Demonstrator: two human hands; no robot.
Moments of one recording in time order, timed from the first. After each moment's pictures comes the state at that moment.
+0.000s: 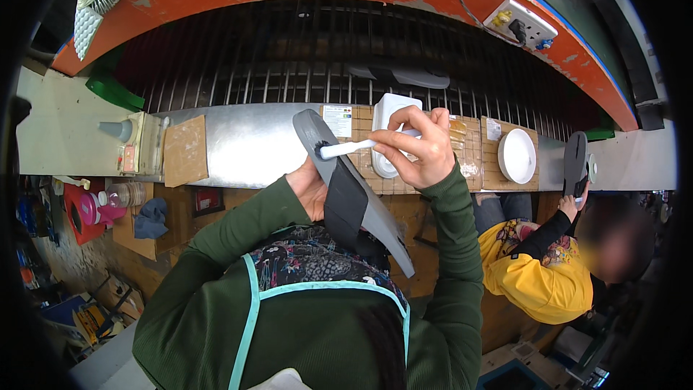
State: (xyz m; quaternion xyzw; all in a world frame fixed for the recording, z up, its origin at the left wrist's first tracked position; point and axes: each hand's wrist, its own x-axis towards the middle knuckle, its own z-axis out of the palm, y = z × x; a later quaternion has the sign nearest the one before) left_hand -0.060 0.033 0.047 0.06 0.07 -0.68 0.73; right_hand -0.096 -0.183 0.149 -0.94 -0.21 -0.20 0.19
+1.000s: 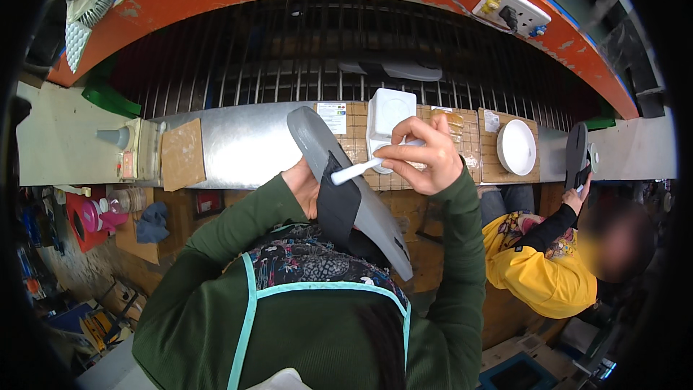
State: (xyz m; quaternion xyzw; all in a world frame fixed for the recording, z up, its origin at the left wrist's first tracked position) left_hand -0.056 0.031 0.049 0.14 0.06 -0.68 0.72; right_hand -0.113 -0.208 0.143 -0.92 -0.24 -0.14 0.26
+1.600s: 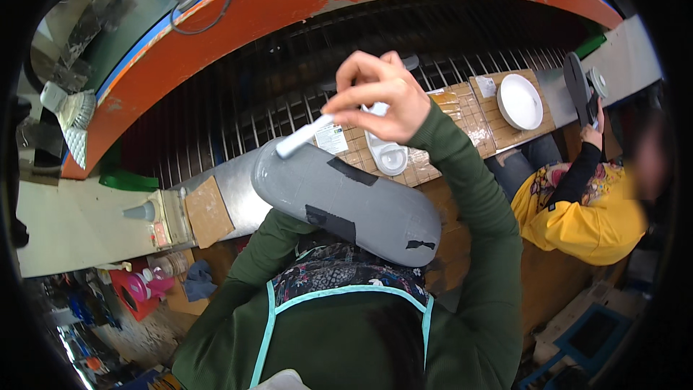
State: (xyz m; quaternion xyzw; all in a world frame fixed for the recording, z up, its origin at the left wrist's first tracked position) left_hand -0.020 0.016 -0.034 0.35 -0.24 -0.44 0.79; right_hand -0.062 -0.210 0.159 -0.88 -0.22 -0.25 0.33
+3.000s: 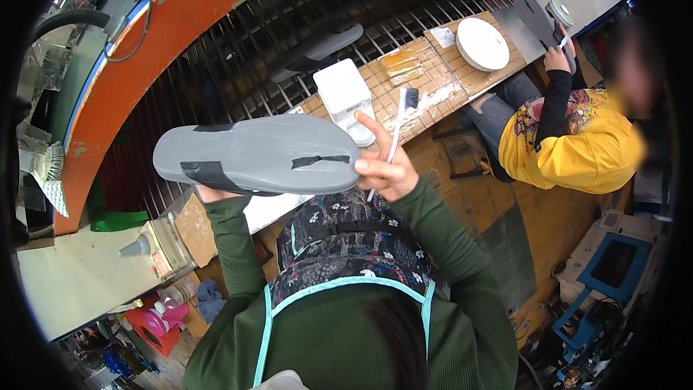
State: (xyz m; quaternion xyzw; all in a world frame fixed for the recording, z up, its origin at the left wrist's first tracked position) left_hand 0.020 0.075 0.026 0.09 -0.11 -0.45 0.88; right_hand -0.199 -0.156 0.058 -0.31 0.15 -0.05 0.94
